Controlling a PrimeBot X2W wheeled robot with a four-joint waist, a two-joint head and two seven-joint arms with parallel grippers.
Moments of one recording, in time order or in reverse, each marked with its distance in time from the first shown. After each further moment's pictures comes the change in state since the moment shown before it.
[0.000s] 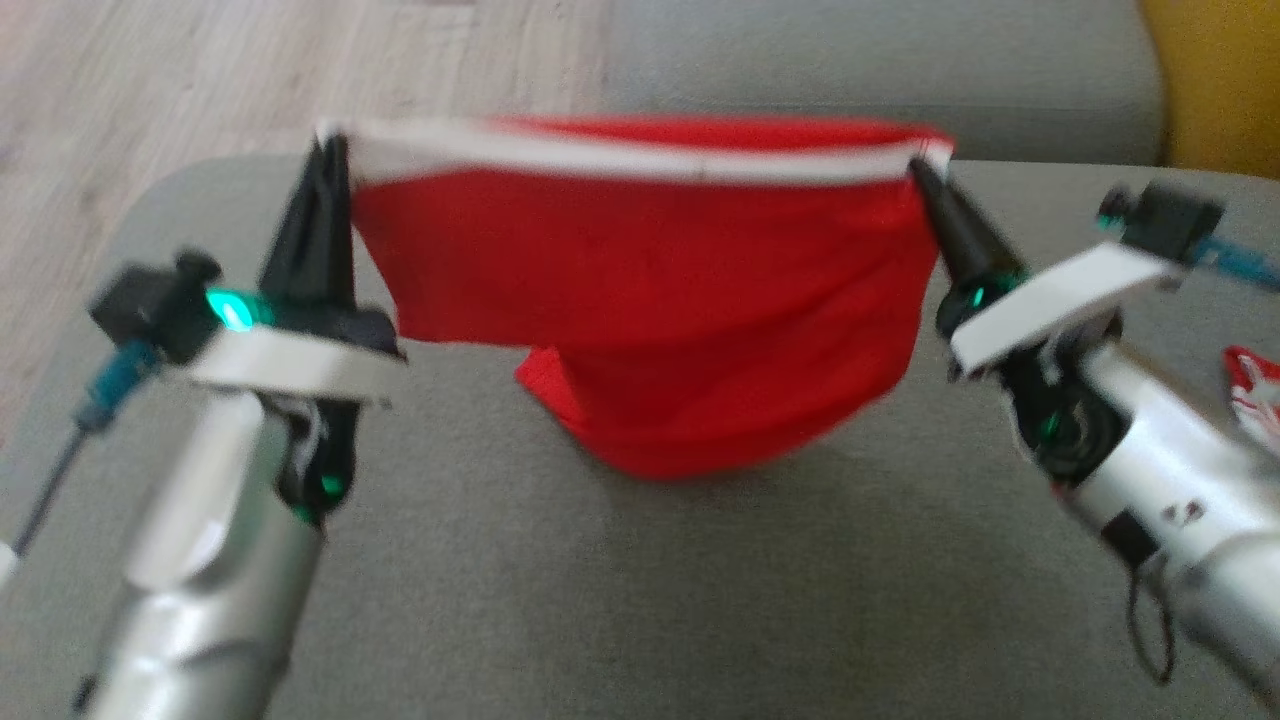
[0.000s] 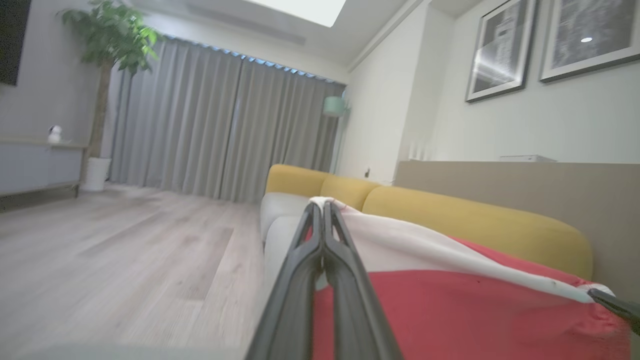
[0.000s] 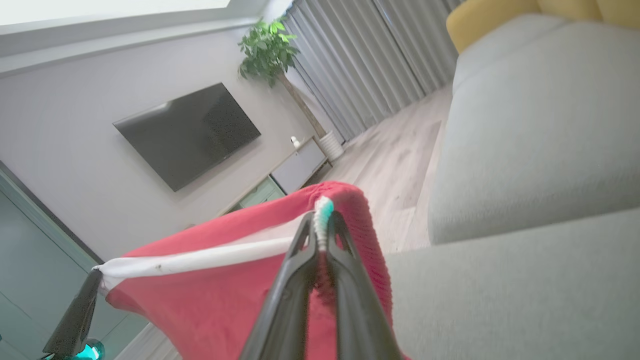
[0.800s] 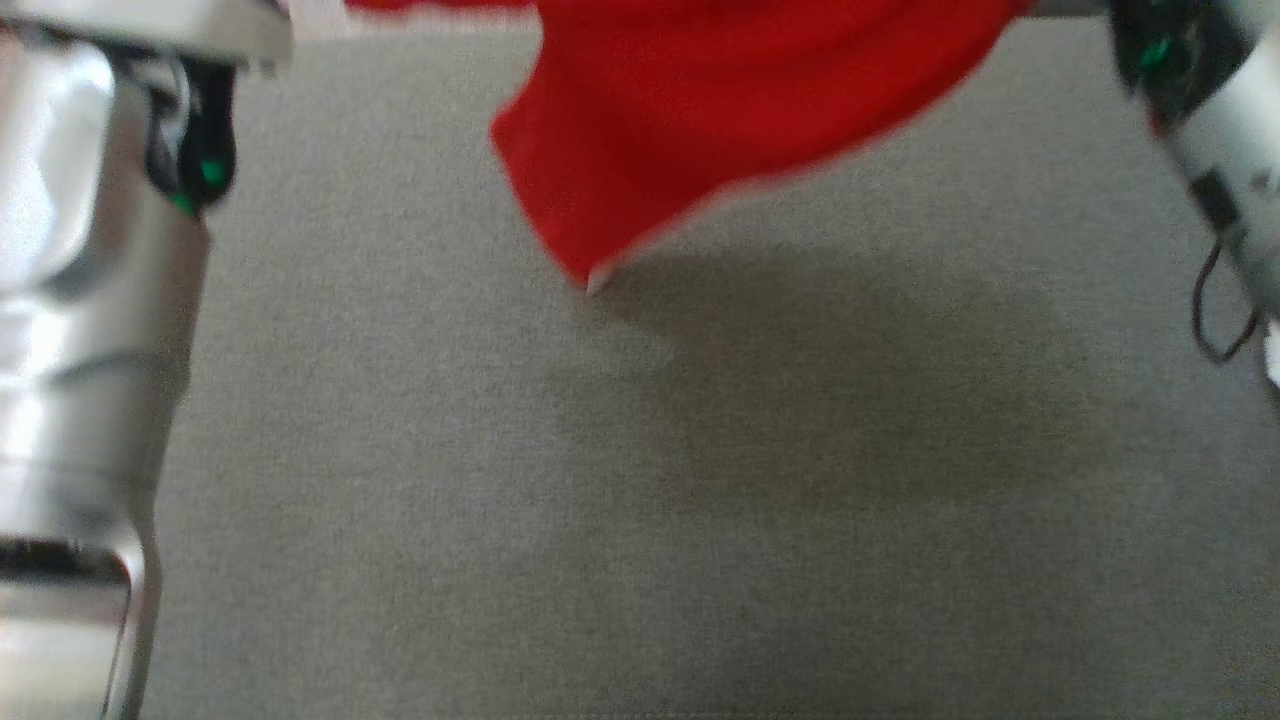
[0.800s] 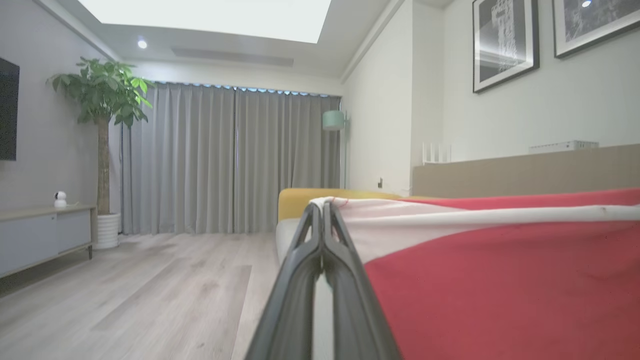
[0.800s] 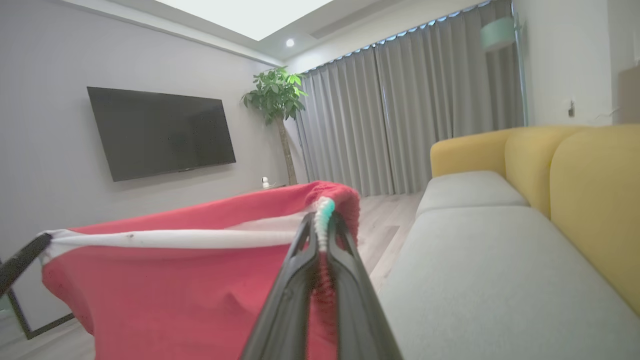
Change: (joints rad) left arm -0.549 0.059 -0.049 0.265 0.034 0.037 0.012; right arm -0.576 0.049 -0.005 0.262 -0.315 0.000 0.004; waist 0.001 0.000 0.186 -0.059
